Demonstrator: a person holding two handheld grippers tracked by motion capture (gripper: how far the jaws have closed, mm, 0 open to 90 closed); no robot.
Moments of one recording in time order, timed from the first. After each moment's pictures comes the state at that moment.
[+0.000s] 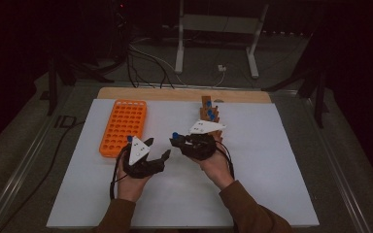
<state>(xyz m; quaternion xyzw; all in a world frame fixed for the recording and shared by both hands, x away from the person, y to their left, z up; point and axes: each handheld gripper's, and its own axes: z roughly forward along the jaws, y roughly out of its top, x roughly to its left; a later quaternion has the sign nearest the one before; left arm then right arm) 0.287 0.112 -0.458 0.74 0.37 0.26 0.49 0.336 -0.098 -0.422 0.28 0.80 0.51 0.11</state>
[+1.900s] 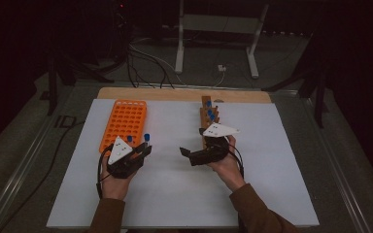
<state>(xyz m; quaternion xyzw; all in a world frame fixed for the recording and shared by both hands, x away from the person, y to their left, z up) 0.287 0.163 -0.461 0.74 0.38 0.24 0.51 0.338 -0.138 -0.438 0.31 0.79 0.51 0.15</state>
